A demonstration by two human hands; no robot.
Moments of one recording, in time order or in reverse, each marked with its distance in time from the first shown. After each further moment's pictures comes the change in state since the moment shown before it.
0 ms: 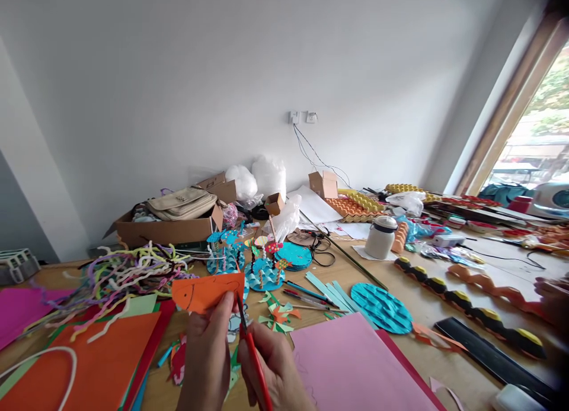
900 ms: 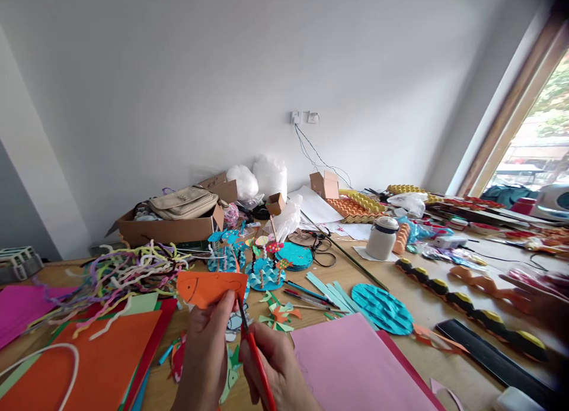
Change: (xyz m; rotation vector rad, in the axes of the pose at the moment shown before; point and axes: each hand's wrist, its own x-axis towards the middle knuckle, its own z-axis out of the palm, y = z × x) left_hand 0.008 -0.003 -0.009 0.054 -0.103 0.044; right_hand -0.005 -0.019 -0.006 0.035 -0.058 0.063
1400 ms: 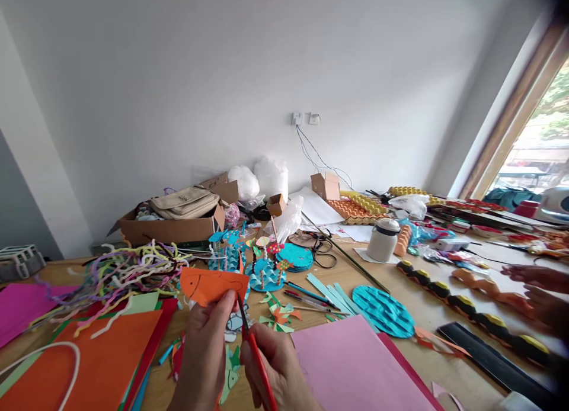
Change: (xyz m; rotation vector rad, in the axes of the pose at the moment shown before) left_hand -0.004 0.012 0.005 0.010 0.004 -0.012; right_hand 0.002 0.012 0.000 -0.013 0.011 0.000
